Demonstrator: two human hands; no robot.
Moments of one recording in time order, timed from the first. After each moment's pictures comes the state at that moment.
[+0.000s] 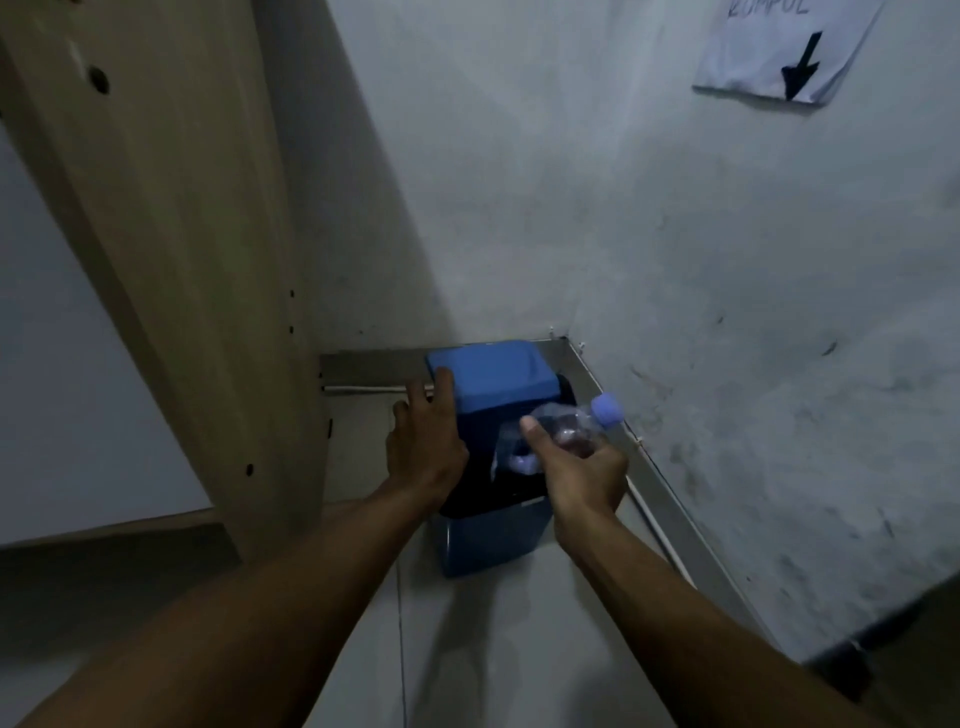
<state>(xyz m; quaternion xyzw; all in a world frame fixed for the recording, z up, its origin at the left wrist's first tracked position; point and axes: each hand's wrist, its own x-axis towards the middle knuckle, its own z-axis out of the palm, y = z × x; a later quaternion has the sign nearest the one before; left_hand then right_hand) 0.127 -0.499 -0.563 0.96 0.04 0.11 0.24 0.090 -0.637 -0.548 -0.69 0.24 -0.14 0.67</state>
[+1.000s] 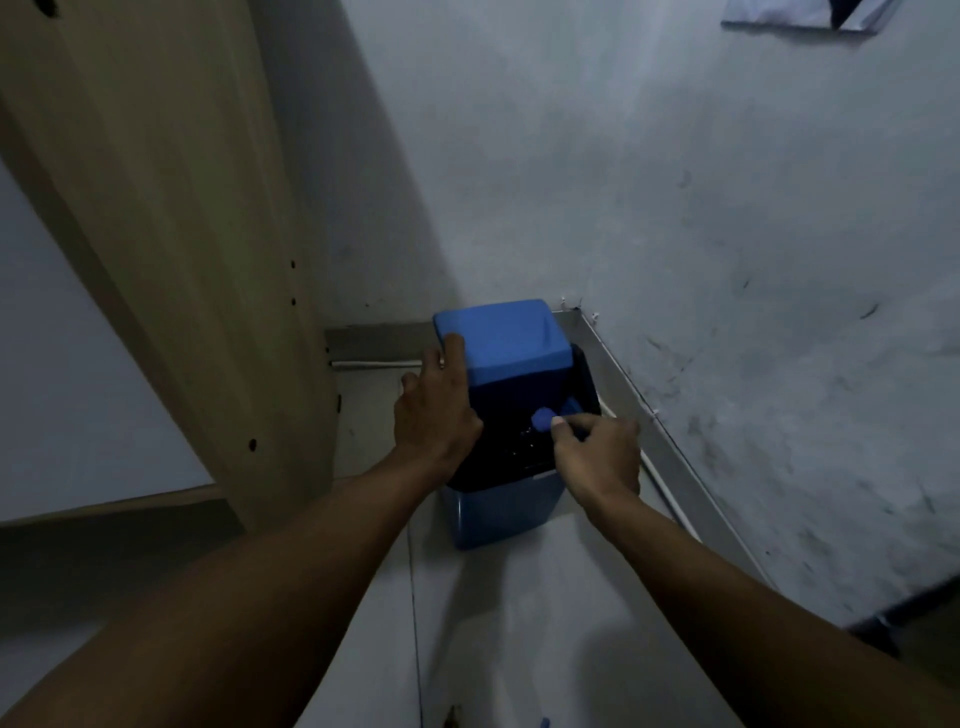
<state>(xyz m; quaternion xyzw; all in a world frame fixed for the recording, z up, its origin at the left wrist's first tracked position) 0.134 -0.497 -0.569 0.96 0.00 0.15 0.23 0.103 -0.656 -0.574 -0.89 0.18 -0.08 0.41</state>
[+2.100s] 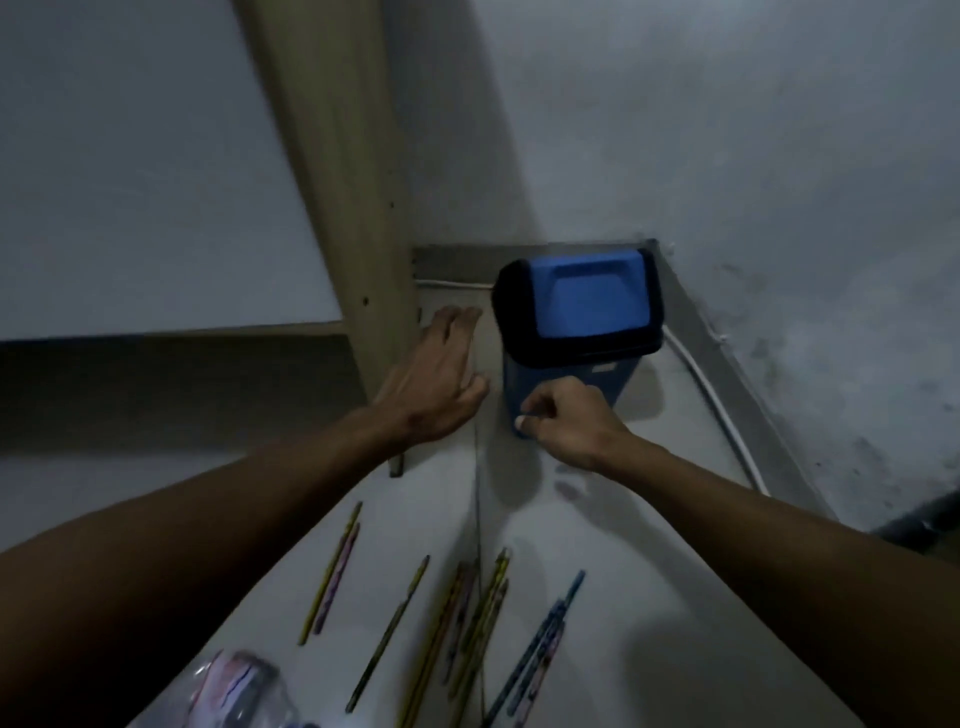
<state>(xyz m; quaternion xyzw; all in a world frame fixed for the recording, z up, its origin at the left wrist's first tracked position) -0.004 -0.434 -0.562 0.97 -0.08 0.09 0.21 0.008 -0.616 -0.571 -0.93 -0.11 0.14 0.32</state>
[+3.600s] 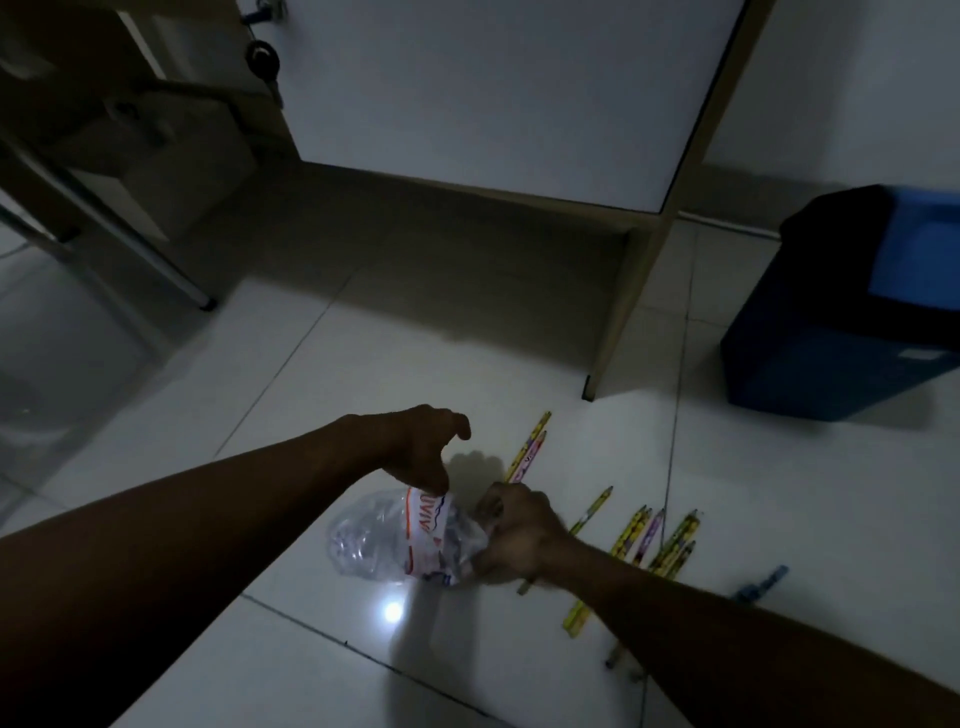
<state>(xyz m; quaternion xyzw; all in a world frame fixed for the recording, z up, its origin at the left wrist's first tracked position) -0.176 -0.245 -0.635 0.91 0.09 -0.36 0.16 -0.165 -0.409 -0.700 -0.84 -0.21 0.44 0.23</state>
